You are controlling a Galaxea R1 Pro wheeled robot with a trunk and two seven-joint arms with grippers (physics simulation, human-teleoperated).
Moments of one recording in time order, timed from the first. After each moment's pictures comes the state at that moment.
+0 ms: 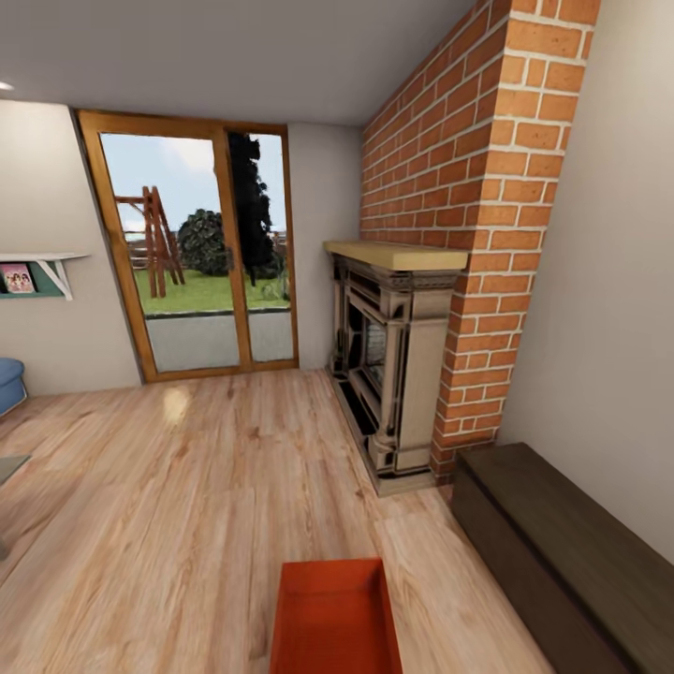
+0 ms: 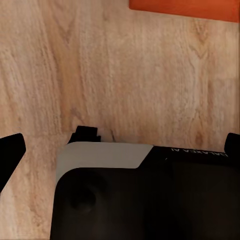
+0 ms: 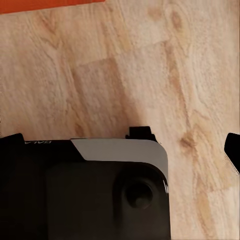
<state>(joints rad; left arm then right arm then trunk) -0.24 -0.01 0.07 -0.01 0.08 -0.01 -0.03 -0.18 0.01 0.50 0.03 -0.57 -0.15 0.04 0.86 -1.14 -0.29</state>
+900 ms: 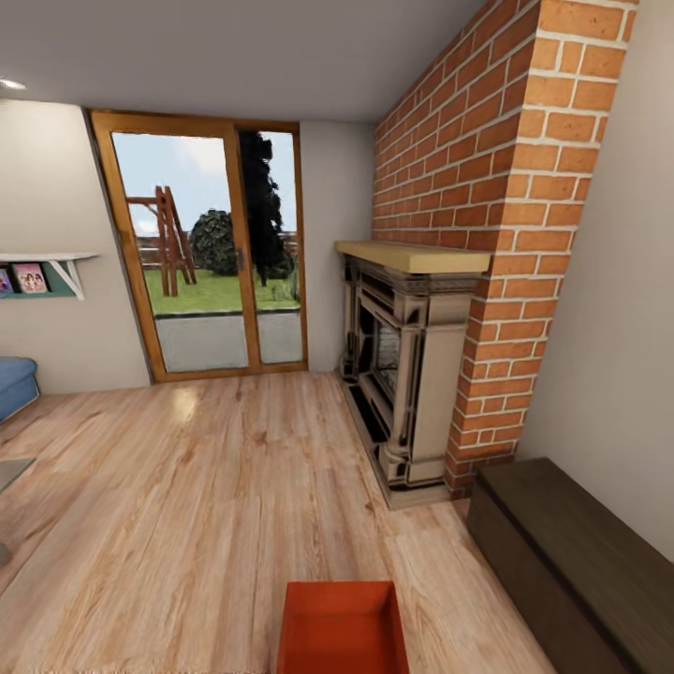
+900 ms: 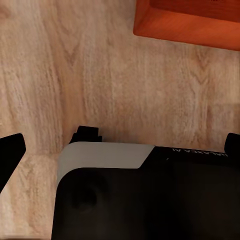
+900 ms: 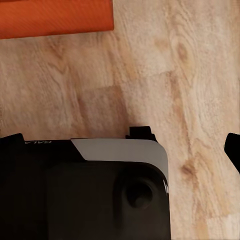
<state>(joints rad) -0.24 -0.01 0.07 -0.01 0.08 -0.01 -0.03 -0.18 0.01 0.50 0.03 -0.57 -0.15 0.04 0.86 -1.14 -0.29</state>
